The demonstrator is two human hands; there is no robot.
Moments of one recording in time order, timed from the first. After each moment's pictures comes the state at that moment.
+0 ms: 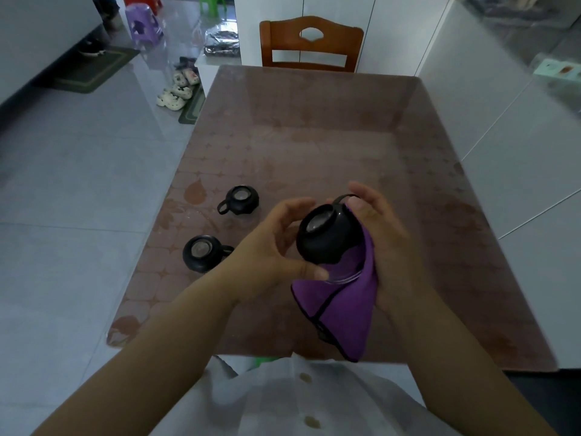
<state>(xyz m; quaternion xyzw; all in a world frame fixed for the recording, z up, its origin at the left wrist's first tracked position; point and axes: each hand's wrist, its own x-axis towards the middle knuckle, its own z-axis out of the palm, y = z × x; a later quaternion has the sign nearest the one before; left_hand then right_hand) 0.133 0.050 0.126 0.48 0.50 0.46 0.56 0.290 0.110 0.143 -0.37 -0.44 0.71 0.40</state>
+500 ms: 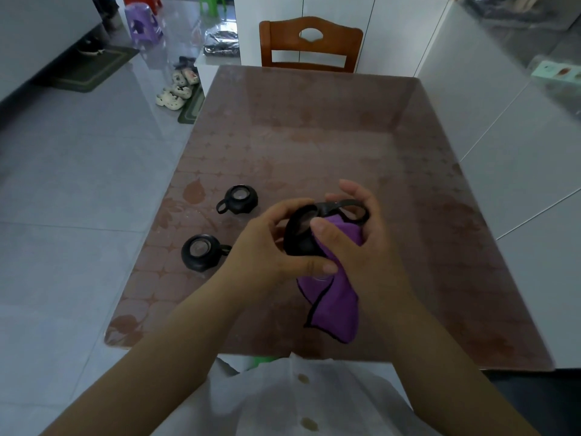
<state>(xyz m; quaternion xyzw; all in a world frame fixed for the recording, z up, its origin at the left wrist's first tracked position) 0.142 0.040 0.142 0.49 0.58 0.48 0.45 0.282 0.093 0.141 -0.37 -0.60 0.59 0.39</state>
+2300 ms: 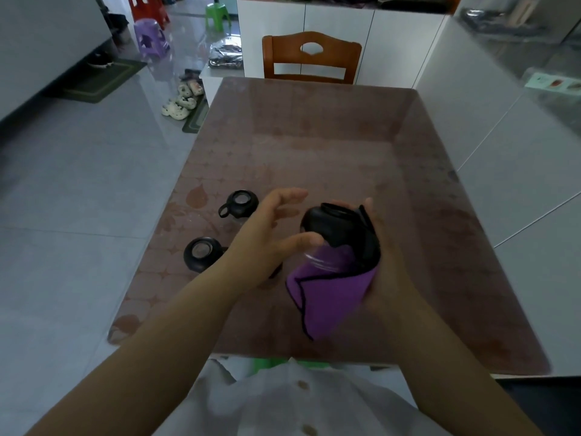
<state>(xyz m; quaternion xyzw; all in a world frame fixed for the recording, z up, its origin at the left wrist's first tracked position) 0.138 0.051 0.133 0.53 0.59 0.46 0.41 0.296 0.113 0.114 -0.30 -0.37 0.80 0.37</state>
